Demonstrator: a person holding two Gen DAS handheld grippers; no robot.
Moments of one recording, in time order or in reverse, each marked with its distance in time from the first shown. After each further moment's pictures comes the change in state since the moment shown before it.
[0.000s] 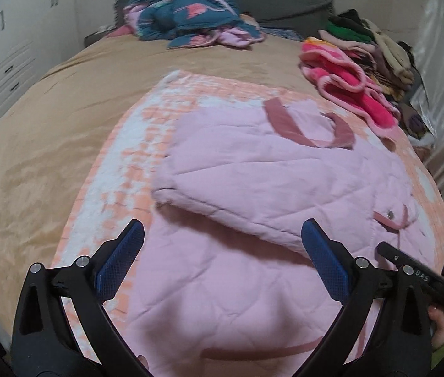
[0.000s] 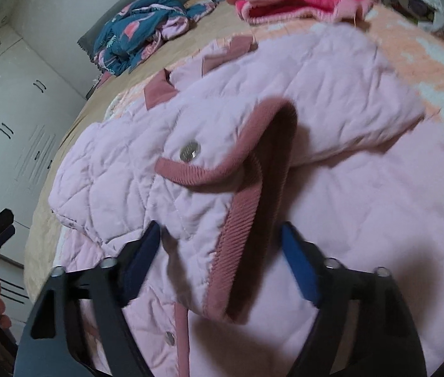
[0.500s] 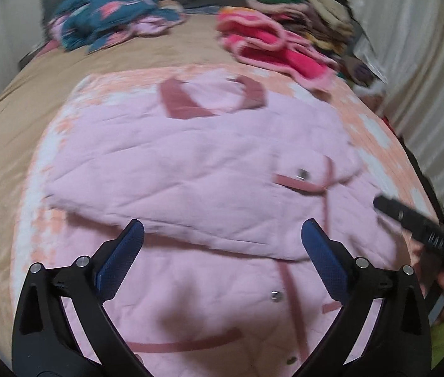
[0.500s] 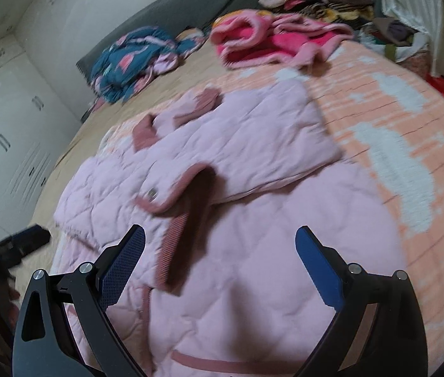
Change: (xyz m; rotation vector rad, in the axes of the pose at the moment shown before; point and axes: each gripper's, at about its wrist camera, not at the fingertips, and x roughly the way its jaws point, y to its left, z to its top) left arm 0.007 -0.112 -0.018 0.211 0.082 -0.184; right arm -0.087 -0.035 0.007 -0.047 -0.133 -0.057
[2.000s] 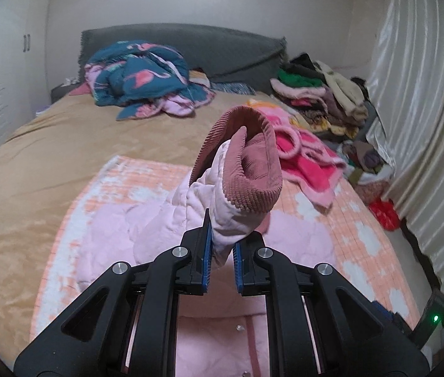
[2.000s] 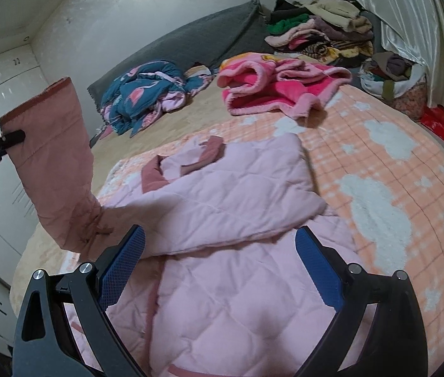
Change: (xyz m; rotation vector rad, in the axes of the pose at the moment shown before) left arm -0.090 -0.018 0.105 -0.097 -0.318 0.038; right arm -0.052 -0.015 0.021 -0.027 -0.189 -0.007
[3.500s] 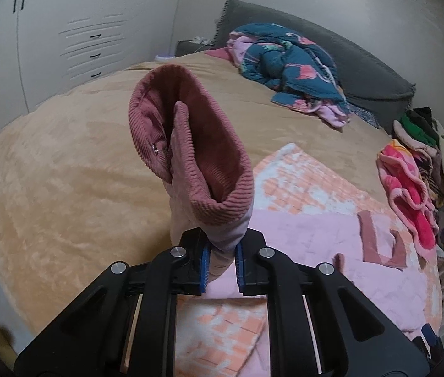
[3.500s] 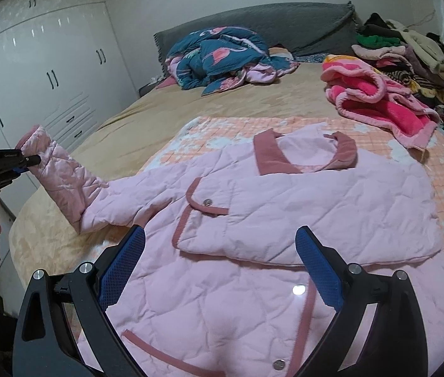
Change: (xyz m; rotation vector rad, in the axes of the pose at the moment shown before) left arm -0.054 0.315 -0.050 -0.403 0.022 0.373; right arm 0.074 0.219 -0.024 -0.316 0.102 0.142
